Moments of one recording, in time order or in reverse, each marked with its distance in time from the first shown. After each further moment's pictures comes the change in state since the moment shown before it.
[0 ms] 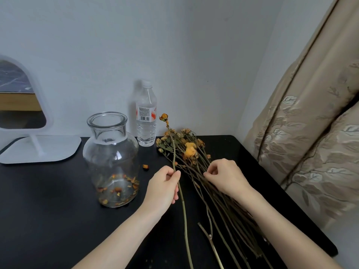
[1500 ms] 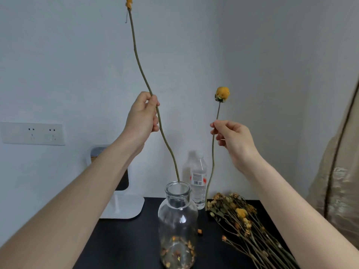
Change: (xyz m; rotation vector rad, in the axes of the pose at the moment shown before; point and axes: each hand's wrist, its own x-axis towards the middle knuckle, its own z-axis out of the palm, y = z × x) left_hand 0.010 0.234 -0.203 -0.082 0.440 0.650; right_hand 0.030 -0.198 -0.134 1.200 0.260 -0.400
